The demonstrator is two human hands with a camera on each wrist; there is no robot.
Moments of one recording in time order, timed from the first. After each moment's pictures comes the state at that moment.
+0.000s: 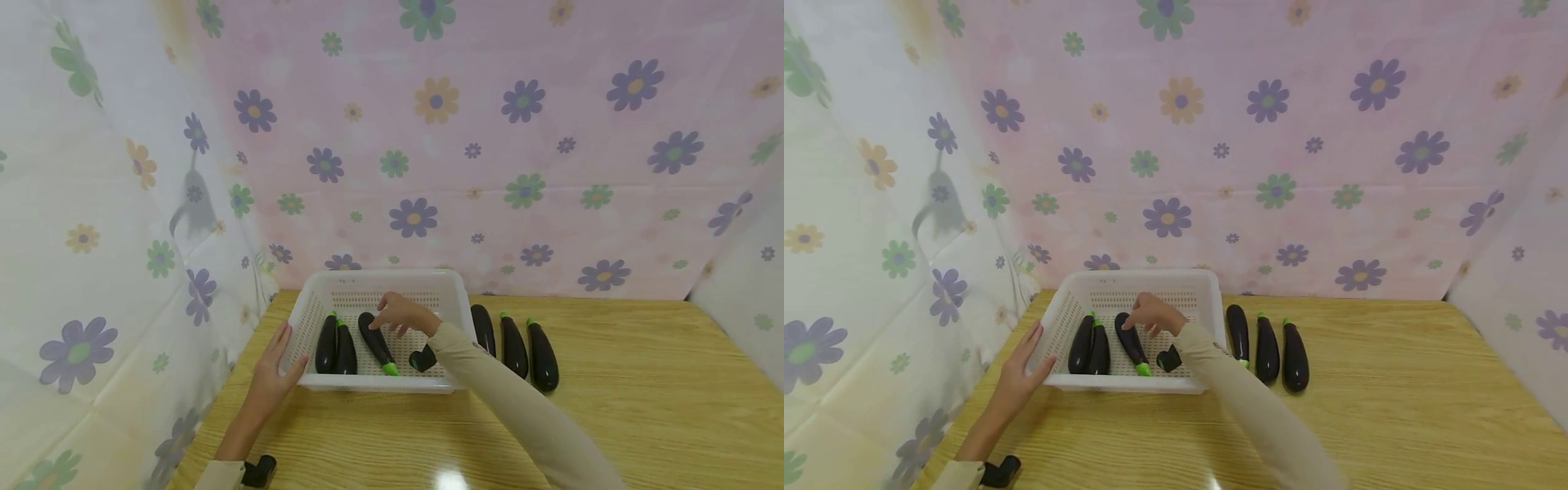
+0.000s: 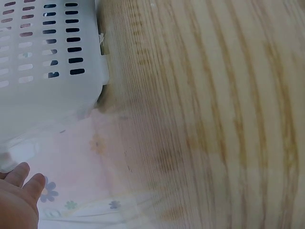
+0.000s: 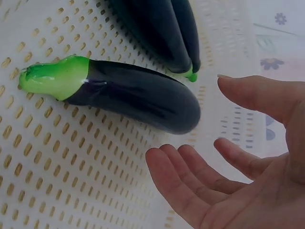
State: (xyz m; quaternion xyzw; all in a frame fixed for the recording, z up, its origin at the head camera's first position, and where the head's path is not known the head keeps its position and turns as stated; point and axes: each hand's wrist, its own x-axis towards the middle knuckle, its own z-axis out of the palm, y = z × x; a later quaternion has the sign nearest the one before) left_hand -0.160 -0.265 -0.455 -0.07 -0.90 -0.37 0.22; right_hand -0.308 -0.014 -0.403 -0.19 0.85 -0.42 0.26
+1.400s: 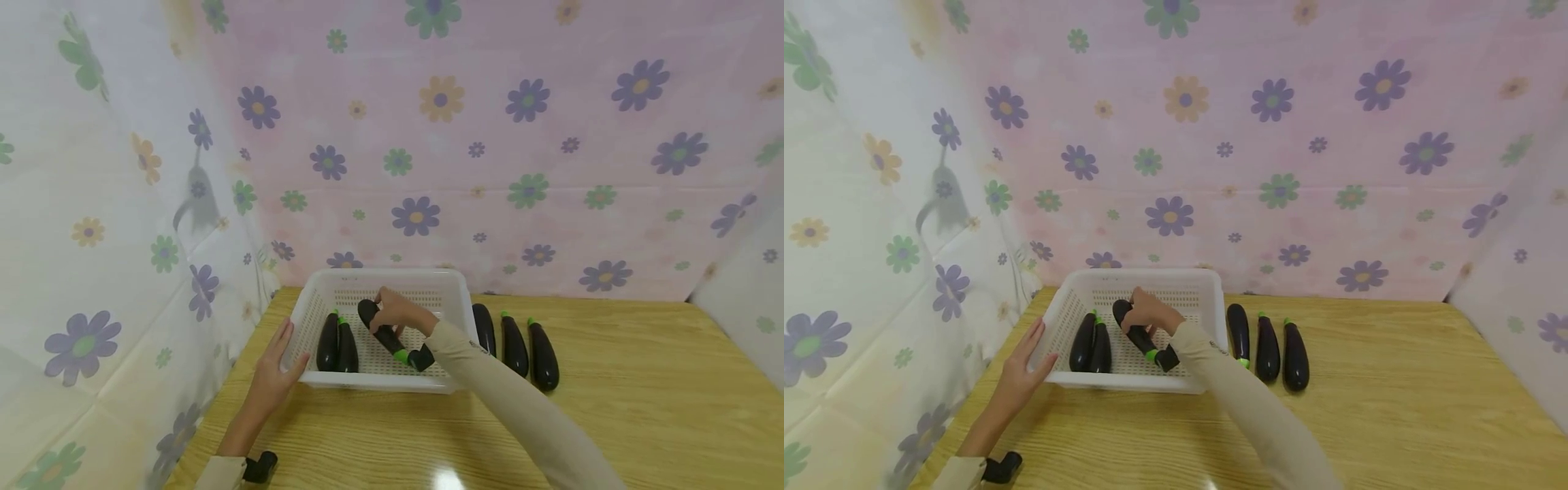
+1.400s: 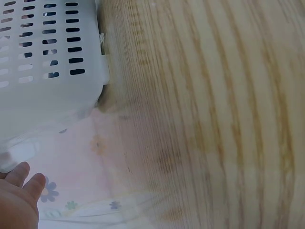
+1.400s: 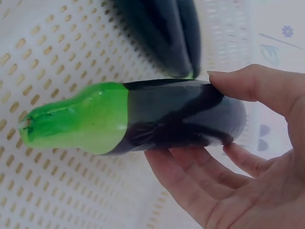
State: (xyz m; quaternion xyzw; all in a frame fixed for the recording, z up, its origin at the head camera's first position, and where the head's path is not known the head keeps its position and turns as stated) left_hand -0.159 -0.265 -0.455 -0.06 -0.90 -0.37 0.21; right_hand -0.298 -0.025 -0.392 -0.22 0.86 -0.40 0.24
